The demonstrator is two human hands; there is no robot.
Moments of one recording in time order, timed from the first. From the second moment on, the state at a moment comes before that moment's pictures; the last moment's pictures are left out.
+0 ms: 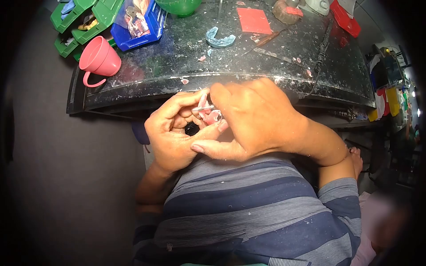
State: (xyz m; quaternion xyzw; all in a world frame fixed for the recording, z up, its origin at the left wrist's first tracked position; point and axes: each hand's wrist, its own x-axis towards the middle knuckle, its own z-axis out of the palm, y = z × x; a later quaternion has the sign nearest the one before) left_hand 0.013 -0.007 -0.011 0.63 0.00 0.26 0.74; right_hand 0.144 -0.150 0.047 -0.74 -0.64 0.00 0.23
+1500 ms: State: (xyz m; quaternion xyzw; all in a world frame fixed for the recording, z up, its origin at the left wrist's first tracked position) left_hand 0.015 -0.009 -0.014 0.57 0.01 0.25 0.78; right_hand 0.149 -0.147 0.057 -0.76 -0.62 0.06 0.20
